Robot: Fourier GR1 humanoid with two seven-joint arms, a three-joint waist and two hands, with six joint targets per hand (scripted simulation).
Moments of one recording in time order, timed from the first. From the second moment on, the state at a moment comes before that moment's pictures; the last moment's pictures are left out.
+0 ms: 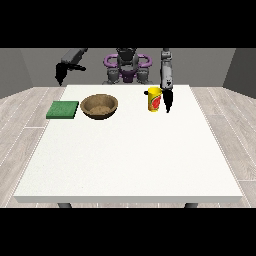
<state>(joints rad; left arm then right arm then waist) -0.41 0.09 0.24 -0.77 0.04 0.04 -0.80 -0.14 -0.24 -0.24 -1.45 -0.19 0.30 -0.27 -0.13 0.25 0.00</state>
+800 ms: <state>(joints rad) -0.44 0.11 0.23 -0.65 -0.09 0.33 -0.97 -0.18 -0.31 -0.28 -1.44 -0.23 0.36 -0.26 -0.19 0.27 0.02</state>
